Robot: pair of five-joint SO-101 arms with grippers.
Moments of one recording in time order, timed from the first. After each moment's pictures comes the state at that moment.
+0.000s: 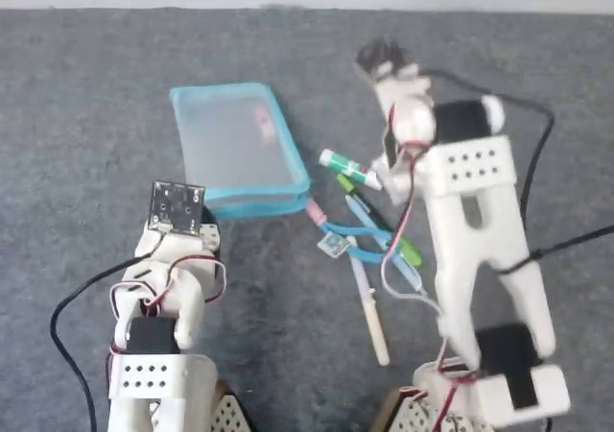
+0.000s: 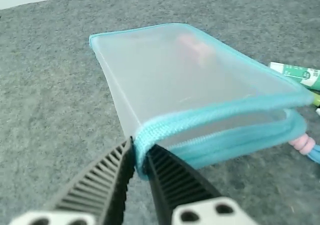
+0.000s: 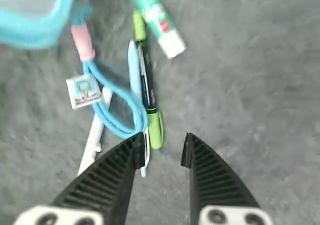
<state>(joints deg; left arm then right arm) -7.0 -80.7 88.6 39.5 -4.4 -14.6 -8.5 1.8 90.2 21.0</state>
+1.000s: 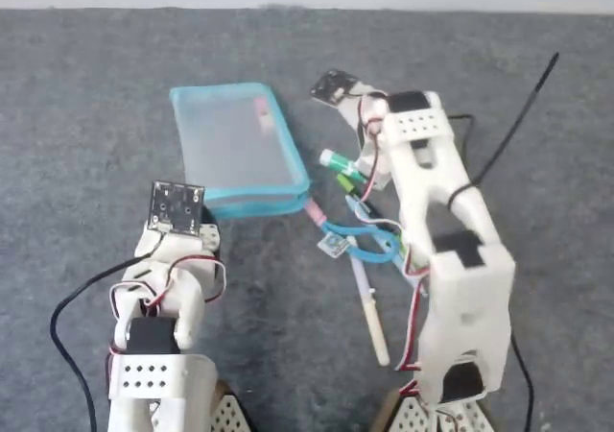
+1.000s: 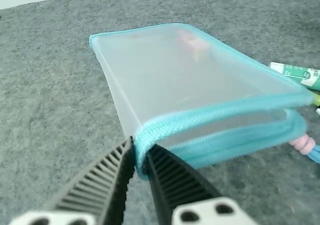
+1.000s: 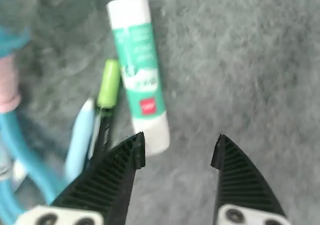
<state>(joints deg) -7.1 -80.7 88.6 39.5 -4.4 -14.7 33.2 -18.5 71.9 41.2</state>
